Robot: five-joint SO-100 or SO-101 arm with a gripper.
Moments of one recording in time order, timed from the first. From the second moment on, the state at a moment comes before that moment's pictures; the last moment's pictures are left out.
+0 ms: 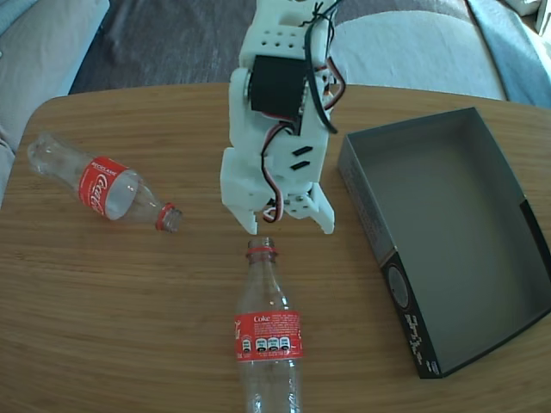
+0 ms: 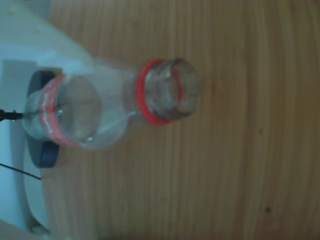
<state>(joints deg) 5.7 103.3 106.5 69.9 -101.9</state>
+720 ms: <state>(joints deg) 8.4 94.5 107.6 54.4 -105.3</state>
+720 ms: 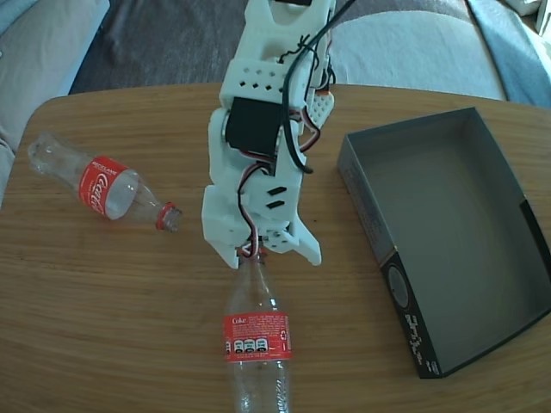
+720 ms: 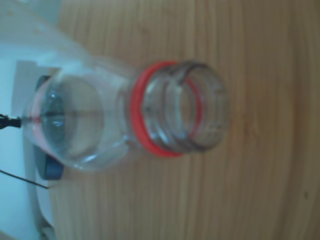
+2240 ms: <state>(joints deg) 11.1 87.3 109.8 45.9 -110.7</state>
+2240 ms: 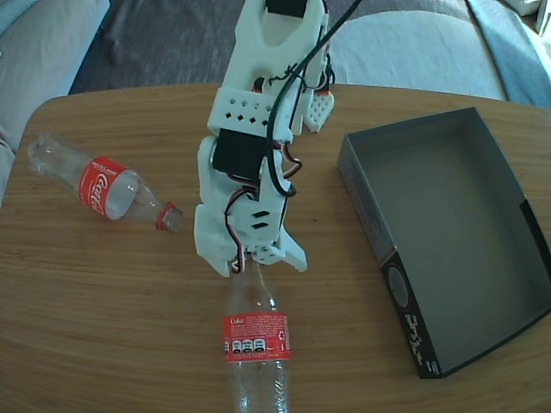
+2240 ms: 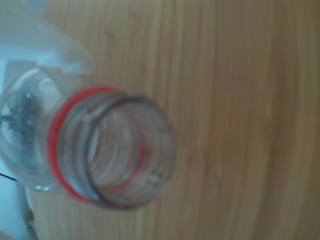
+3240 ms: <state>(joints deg) 11.0 85.7 113.6 39.6 -110.7</state>
